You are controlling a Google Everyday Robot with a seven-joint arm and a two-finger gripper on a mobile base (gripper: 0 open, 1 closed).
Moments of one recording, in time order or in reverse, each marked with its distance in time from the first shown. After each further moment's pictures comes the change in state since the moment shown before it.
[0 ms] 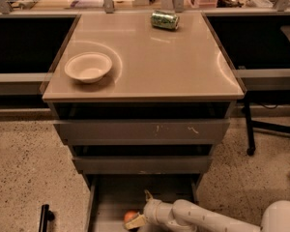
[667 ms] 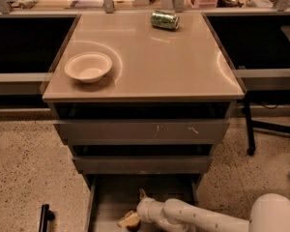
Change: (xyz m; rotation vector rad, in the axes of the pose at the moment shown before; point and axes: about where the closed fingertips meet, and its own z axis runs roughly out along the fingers) arm -0.004 0.001 0.030 0.038 0.021 -0.029
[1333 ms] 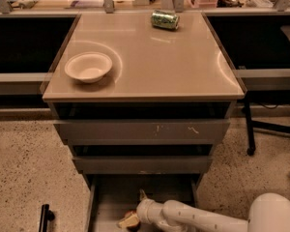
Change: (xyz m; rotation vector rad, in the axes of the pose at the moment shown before) arm 0.007 -0.001 0.004 0.024 0.017 -0.003
